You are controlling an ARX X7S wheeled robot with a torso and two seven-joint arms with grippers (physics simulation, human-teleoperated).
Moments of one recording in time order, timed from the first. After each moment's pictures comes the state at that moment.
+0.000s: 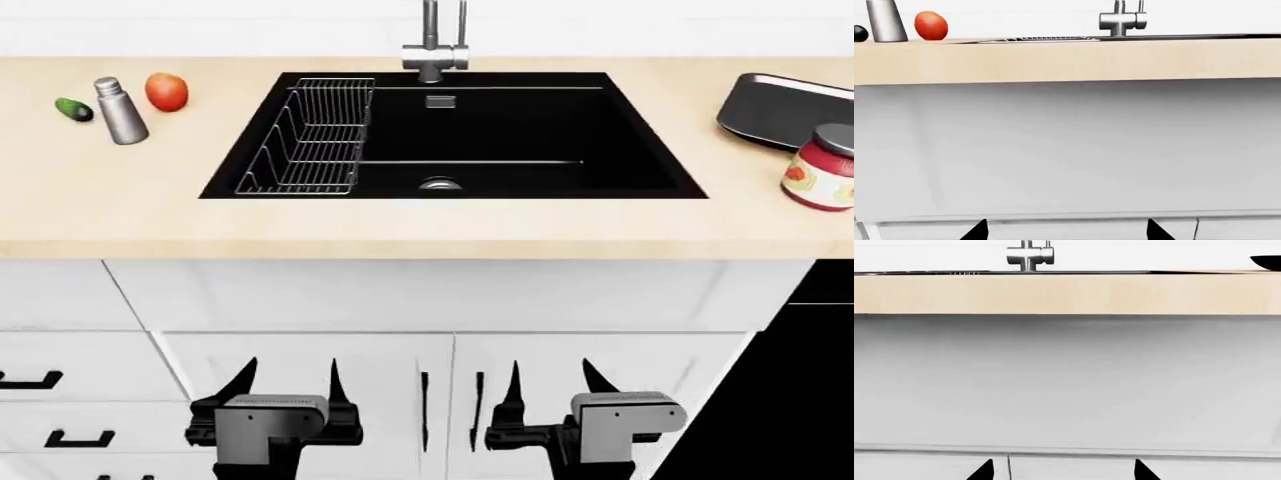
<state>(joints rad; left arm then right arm) -0.01 -0.08 0.10 -0.02 -0.06 0.00 -0.09 0.02 0.08 -0.11 0.02 0.09 0.03 0.07</state>
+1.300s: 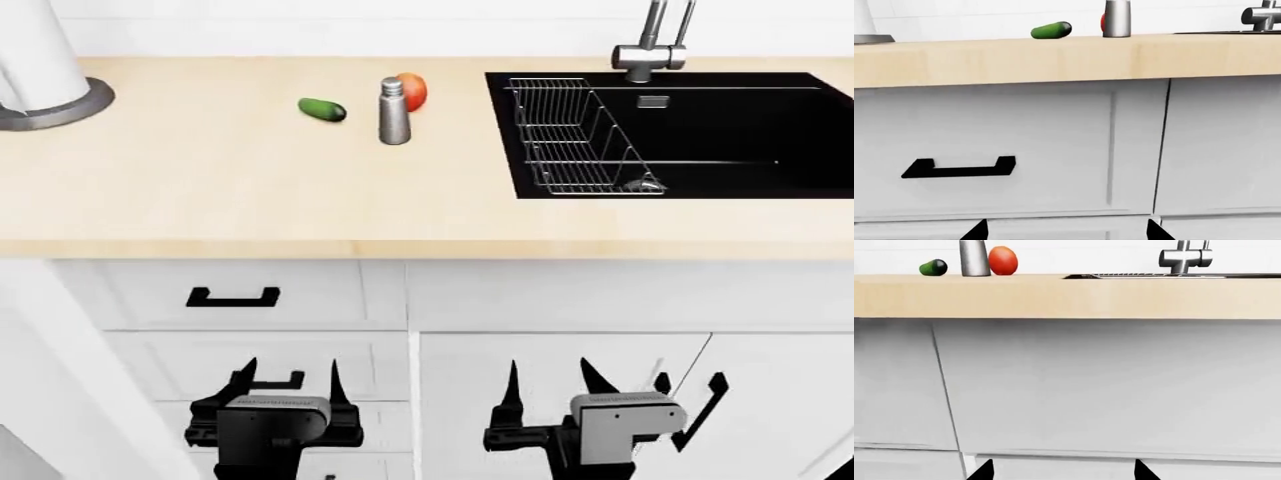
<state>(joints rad) -0.02 -0.14 0.17 -0.01 -0.11 0.00 -0.16 0.02 0.14 -0.18 0.01 0.15 0.01 0.13</state>
